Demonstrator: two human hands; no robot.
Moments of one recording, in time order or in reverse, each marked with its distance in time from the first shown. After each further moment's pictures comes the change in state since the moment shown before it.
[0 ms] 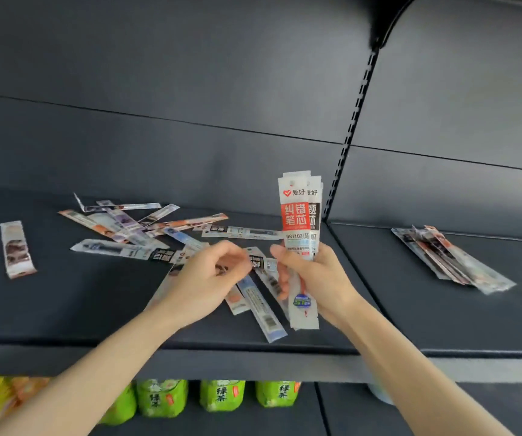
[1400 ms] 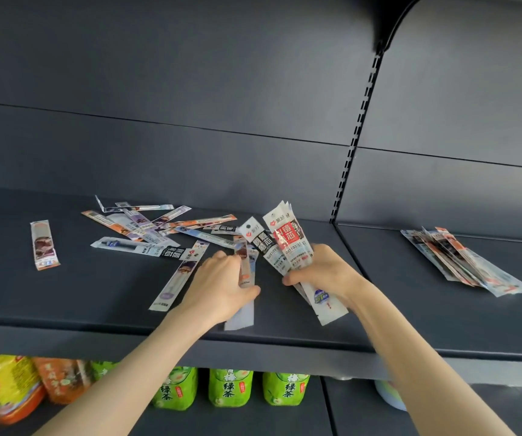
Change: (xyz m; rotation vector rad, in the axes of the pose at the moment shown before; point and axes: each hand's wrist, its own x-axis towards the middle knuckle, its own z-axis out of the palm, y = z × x) left_hand 0.000 0.009 0.023 0.685 0.014 -0.172; right_hand 0.017 -0.002 -0.025 -0.626 -0.046 0.250
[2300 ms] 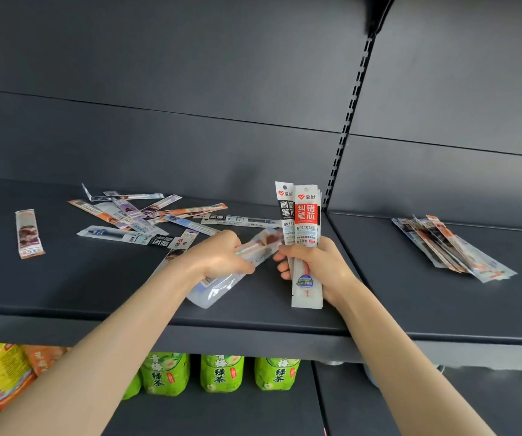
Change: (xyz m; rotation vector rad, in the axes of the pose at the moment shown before) left_hand 0.032 0.006 -0.012 -0.203 -0.307 -0.043; right_hand -0.005 0.019 0.006 0.690 0.046 -0.068
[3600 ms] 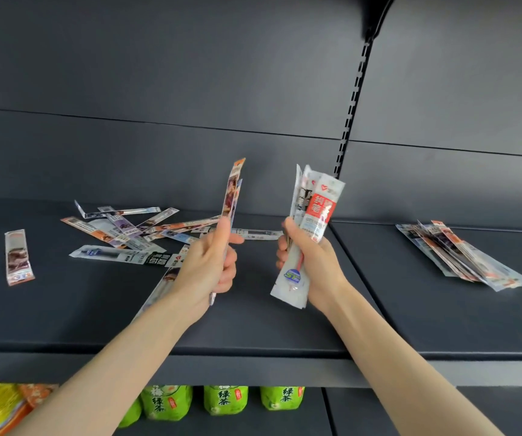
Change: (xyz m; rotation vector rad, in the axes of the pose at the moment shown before) left_hand -0.003 -0.006 0.012 -1.141 0.267 0.089; right_hand 0.020 -0.005 0.020 0.323 0.029 -0.110
